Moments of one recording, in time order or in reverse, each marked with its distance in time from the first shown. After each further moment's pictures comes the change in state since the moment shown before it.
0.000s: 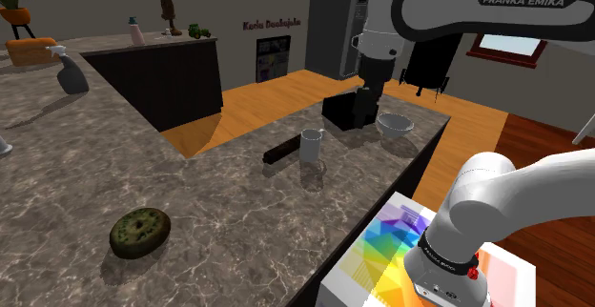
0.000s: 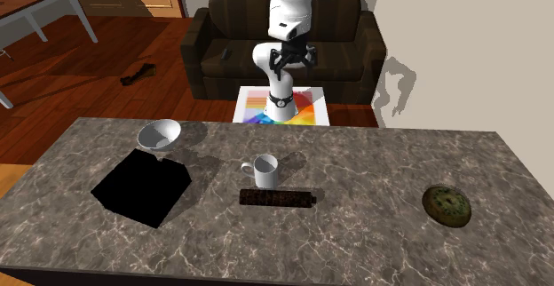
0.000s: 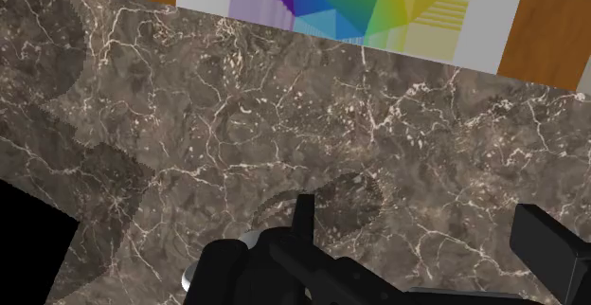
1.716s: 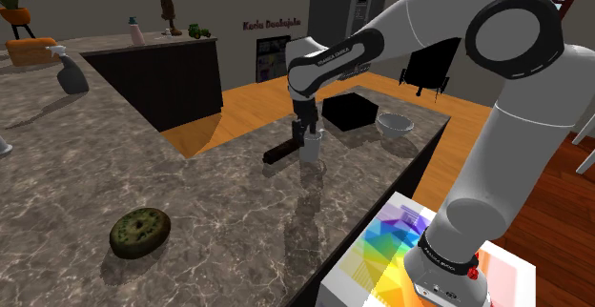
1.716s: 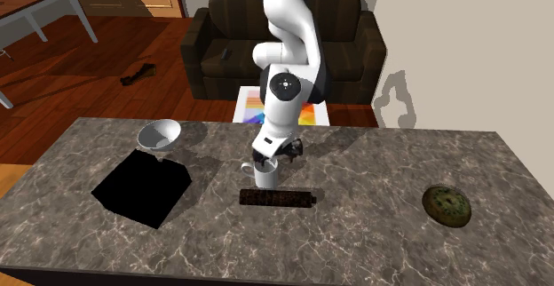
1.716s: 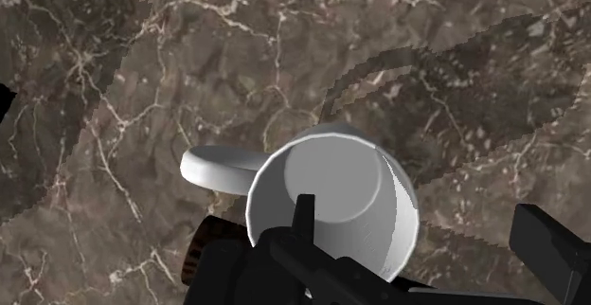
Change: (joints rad) arm -0.054 0.867 -0.026 0.311 -0.131 0.416 -0.082
